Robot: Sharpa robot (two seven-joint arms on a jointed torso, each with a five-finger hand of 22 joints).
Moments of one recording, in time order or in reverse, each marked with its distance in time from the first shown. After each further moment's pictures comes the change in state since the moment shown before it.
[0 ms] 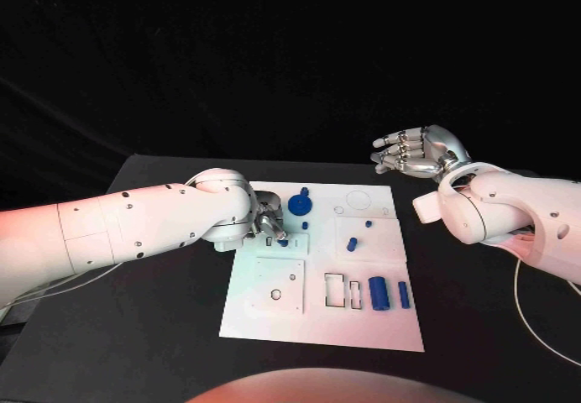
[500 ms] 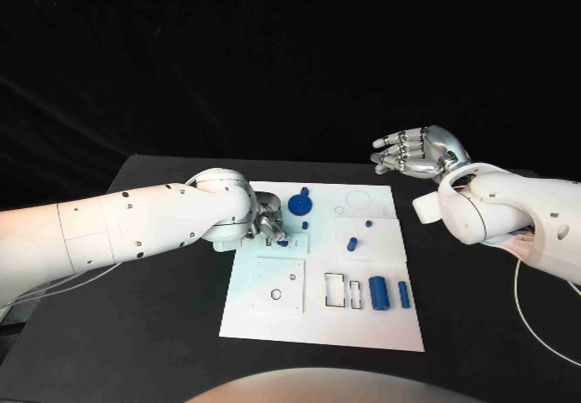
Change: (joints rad) left arm -0.001 -0.001 0.000 -0.001 -0.002 0.022 -0.004; left_hand -0.014 0.001 0.000 0.000 0.004 0.000 0.000 0.000 0.011 0.002 0.002 0.004 0.004 0.004 -0.004 0.000 0.000 0.000 0.004 -0.004 0.004 0.007; right arm -0.002 0.000 0.000 0.000 0.000 0.003 0.000; right_hand 0.000 0.000 0.003 -0.003 0.000 0.000 0.000 0.000 0.000 0.000 0.000 0.000 -0.002 0.000 0.000 -0.004 -0.001 0.000 0.000 0.000 0.000 -0.002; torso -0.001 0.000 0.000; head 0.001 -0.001
